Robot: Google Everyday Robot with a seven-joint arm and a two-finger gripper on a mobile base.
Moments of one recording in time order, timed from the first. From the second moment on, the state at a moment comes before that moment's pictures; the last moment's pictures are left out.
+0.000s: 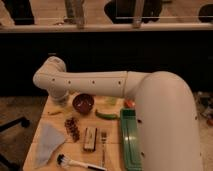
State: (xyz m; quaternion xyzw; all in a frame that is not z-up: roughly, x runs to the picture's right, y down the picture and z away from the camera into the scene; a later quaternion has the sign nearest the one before) arm -0.219 0.088 0.730 -0.28 -0.11 -0.21 0.93
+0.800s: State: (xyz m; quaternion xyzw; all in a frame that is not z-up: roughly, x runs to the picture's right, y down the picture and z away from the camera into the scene) arm -0.284 0.107 0.776 -0.29 -0.13 -0.21 0.93
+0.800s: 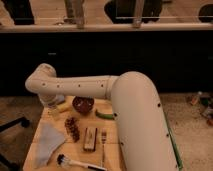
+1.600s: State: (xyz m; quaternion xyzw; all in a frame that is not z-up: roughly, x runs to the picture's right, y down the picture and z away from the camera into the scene) arm -0.287 0.108 0.781 -0.29 -0.13 -0.21 0.93
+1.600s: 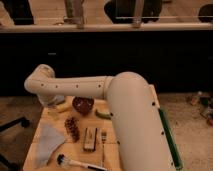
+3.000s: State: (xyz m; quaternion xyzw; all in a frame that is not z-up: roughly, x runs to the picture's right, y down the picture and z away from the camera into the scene) arm -0.289 0.120 0.875 -0.32 -0.09 -0.18 0.92
